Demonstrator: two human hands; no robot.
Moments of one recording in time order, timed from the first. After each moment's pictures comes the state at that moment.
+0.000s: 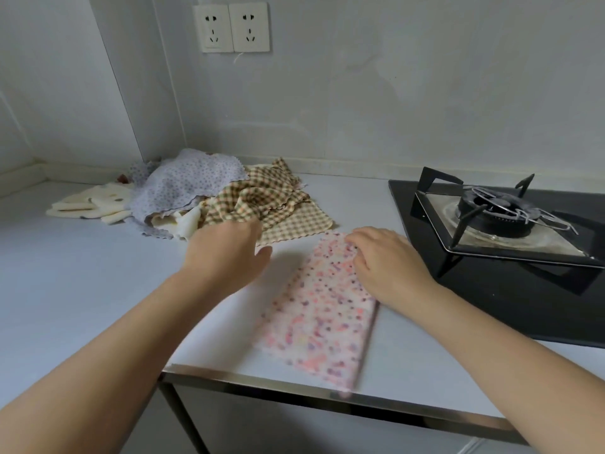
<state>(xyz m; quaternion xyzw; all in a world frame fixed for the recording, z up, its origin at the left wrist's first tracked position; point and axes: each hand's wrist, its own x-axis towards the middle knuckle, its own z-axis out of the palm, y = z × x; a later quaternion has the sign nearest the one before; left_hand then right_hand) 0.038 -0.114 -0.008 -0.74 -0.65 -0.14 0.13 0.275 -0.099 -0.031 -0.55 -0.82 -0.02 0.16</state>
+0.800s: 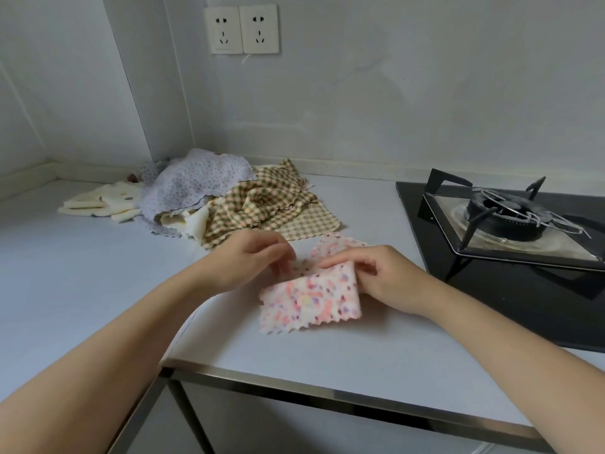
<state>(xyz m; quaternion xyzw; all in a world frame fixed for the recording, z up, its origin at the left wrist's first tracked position) 0.020 -0.106 -0.023 -0.78 -0.48 -0.29 -0.27 0.272 -0.108 -0.030 -0.36 -0.81 0.36 0.30</state>
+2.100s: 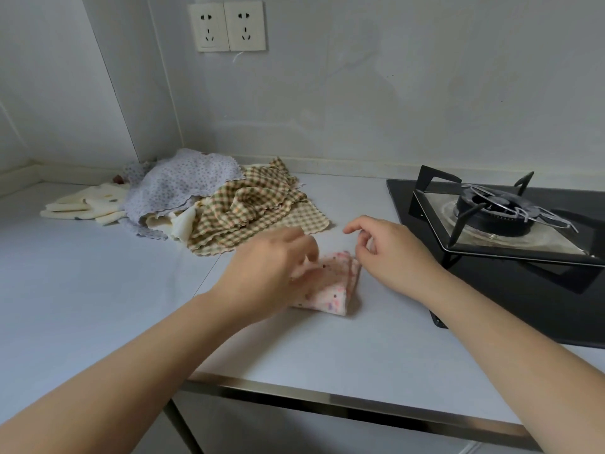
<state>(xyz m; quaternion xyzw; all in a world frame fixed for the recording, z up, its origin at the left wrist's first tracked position) 0.073 -0.127 -0.025 -0.86 -0.42 -0.28 0.11 0.293 -0.083 -0.028 -0.53 -0.79 0.11 0.29</state>
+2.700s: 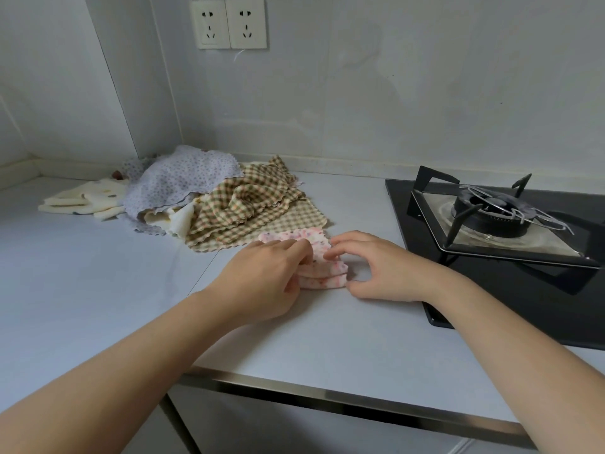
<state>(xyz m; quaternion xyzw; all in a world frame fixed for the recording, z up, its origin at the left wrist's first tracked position) 0.071 -0.123 -0.037 -0.87 -0.45 -0.19 0.10 0.300 -0.086 -0.028 -0.41 -0.88 0.18 0.15</state>
